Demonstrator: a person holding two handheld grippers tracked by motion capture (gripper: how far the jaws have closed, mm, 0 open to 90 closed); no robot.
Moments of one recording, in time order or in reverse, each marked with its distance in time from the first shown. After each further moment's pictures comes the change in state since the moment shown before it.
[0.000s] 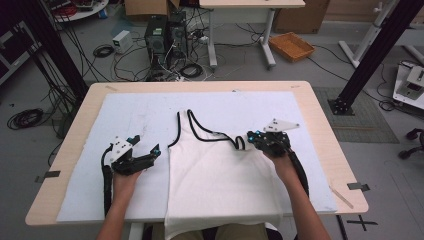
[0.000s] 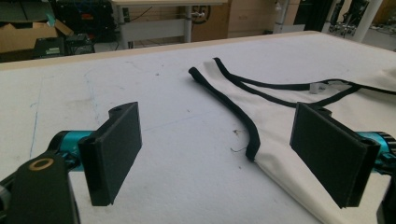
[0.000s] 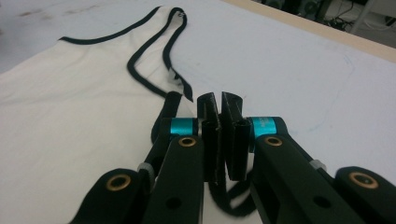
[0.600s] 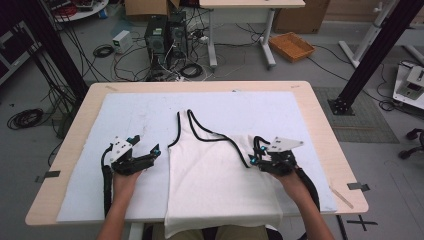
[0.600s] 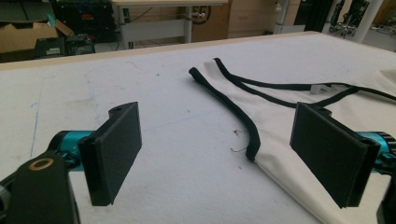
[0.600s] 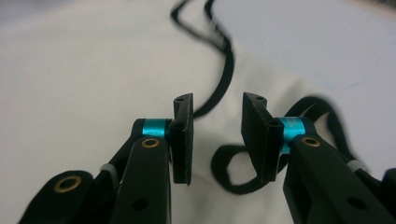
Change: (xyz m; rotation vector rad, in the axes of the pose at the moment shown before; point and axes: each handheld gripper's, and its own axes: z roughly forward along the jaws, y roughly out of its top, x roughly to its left) left arm 0.000 0.000 0.000 -0.001 -0.003 0.003; right arm 0.022 -0.030 -0.018 0.096 0.072 -0.094
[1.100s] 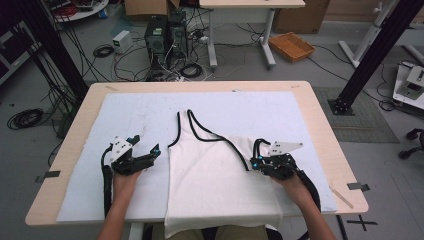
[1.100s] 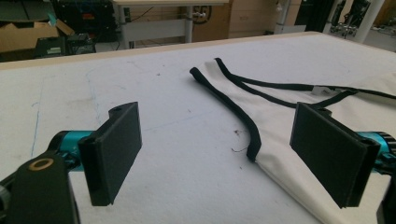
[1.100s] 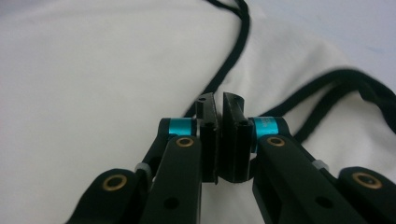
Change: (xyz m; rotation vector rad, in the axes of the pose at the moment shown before) left arm 0.000 0.000 0.000 0.004 0.004 0.000; right arm -0.001 -0.014 -0.001 0.049 0.086 0.063
